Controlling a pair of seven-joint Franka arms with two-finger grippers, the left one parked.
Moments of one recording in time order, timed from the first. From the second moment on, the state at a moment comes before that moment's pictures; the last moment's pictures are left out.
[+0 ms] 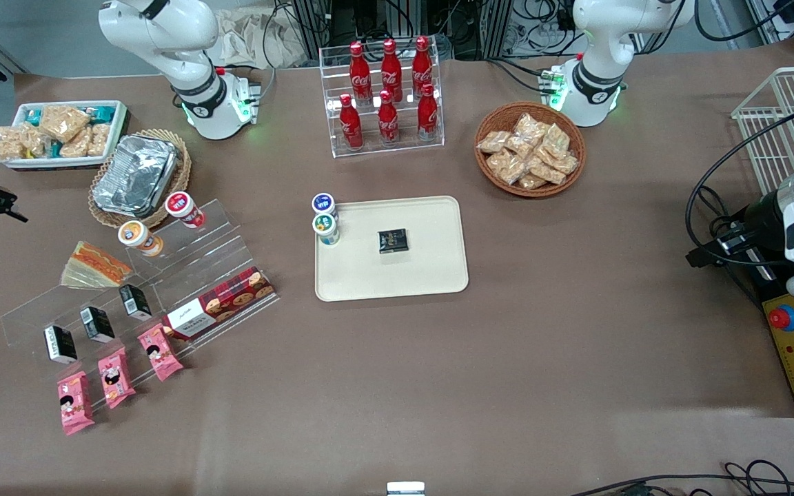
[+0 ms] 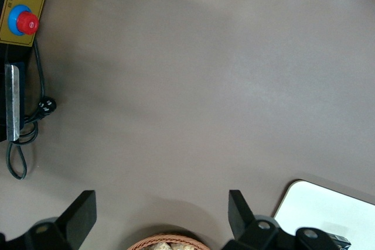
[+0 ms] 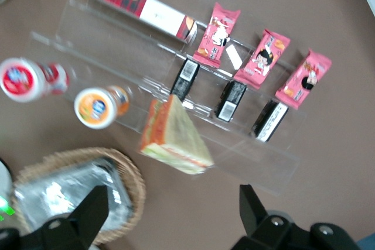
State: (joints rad) arm -0.08 0.06 -0.18 -1.67 -0.02 1.68 -1.30
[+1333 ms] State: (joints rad) arm -0.12 0.10 -0.18 -2.06 -0.02 2.08 -1.64
